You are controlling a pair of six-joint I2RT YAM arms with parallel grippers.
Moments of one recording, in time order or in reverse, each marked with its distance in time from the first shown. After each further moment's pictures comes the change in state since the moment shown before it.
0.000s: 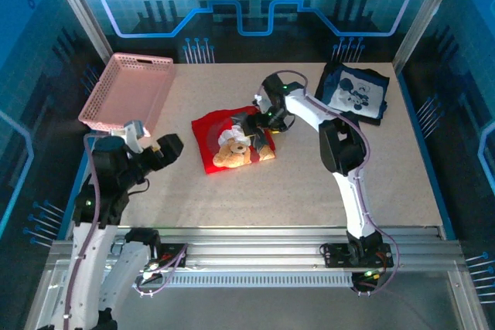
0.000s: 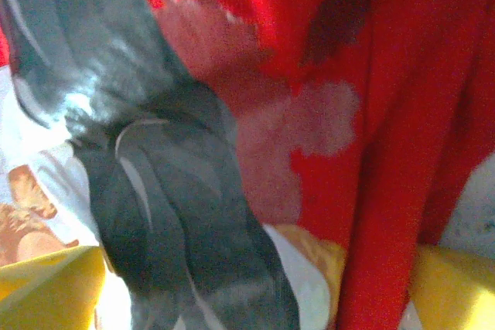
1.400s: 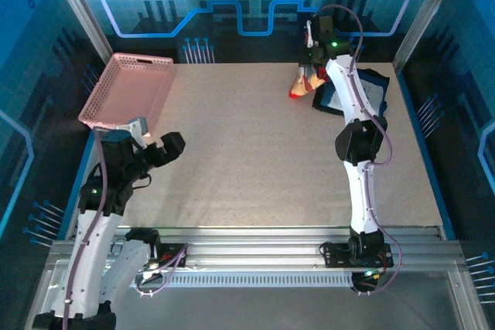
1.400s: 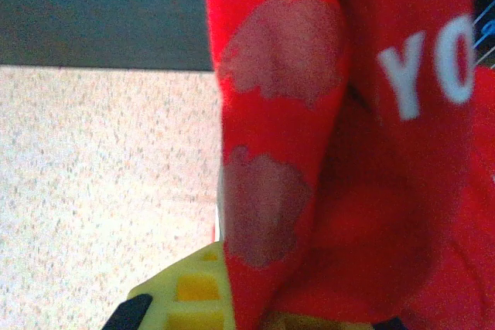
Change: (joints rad) left arm -0.002 0.090 -0.013 0.053 -0.040 0.058; right arm -0.257 0.080 0.715 -0.081 0.493 -0.009
